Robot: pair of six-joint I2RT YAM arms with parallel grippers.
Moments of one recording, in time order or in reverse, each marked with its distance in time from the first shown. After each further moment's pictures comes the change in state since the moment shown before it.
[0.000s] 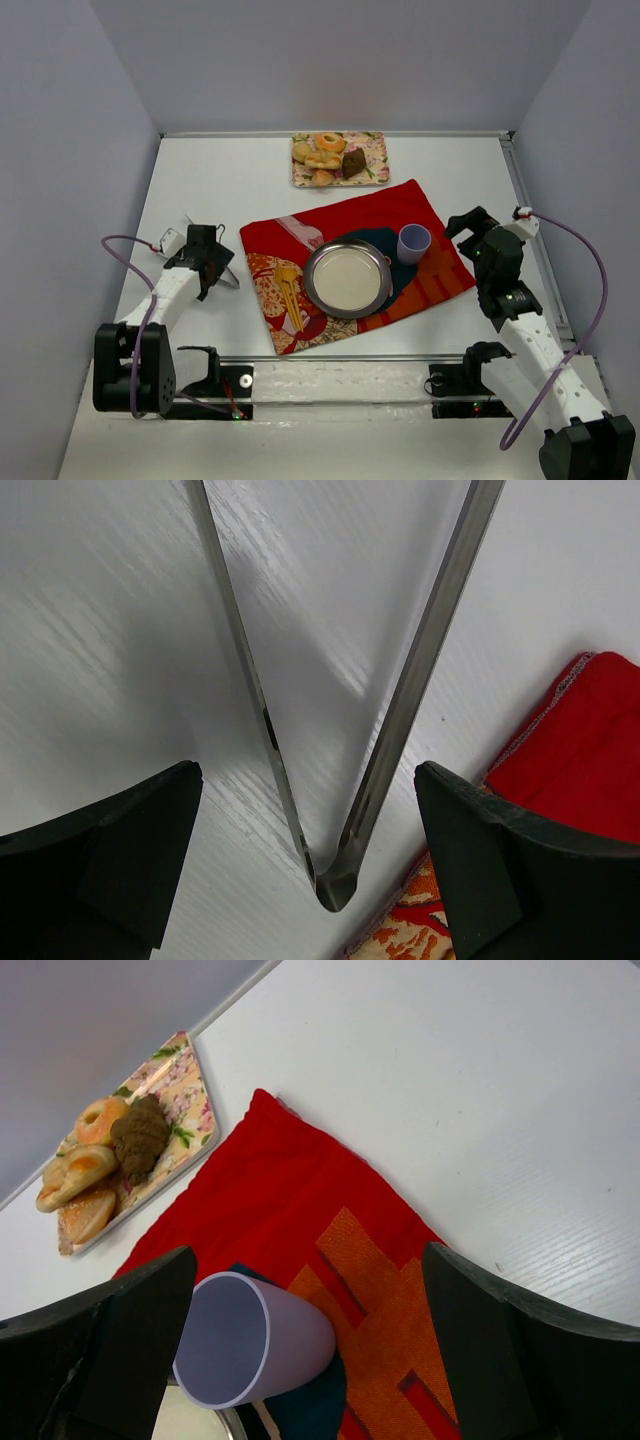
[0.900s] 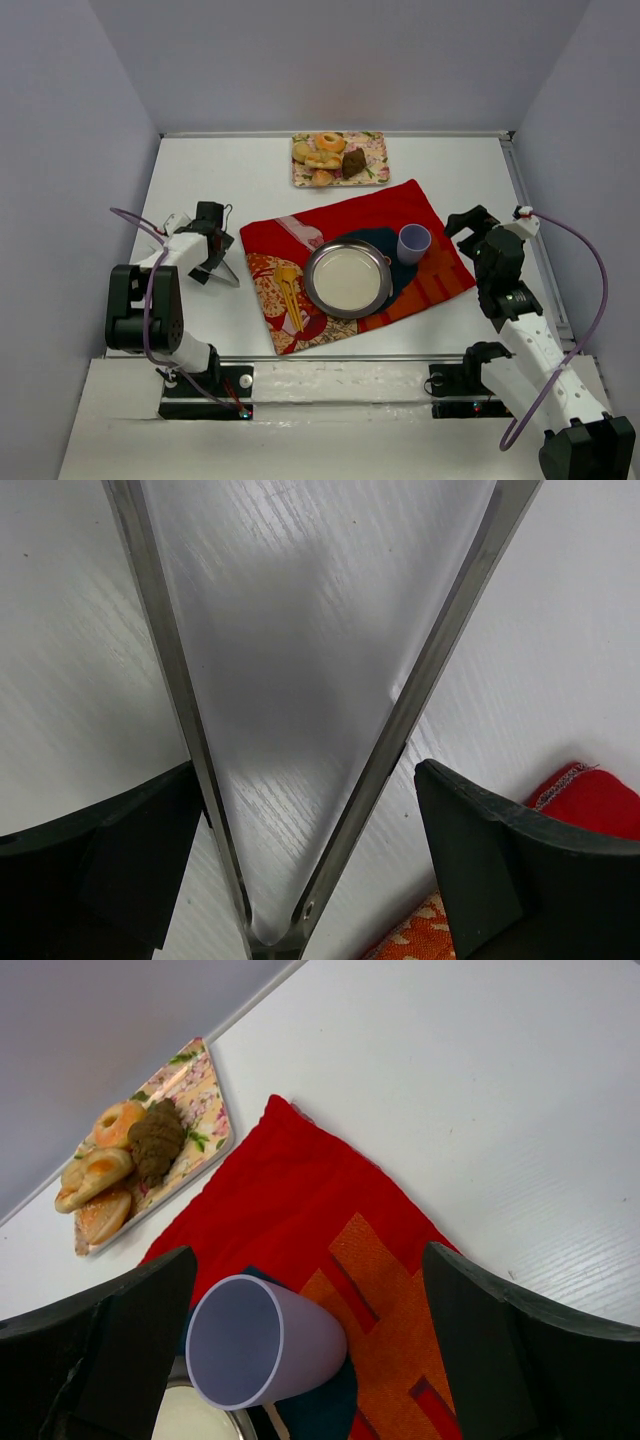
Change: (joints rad) left arm 0.000 0.330 0.220 -0.039 -0.090 -0.063; right arm 0.000 -0.005 0.000 0.023 -0.015 0.000
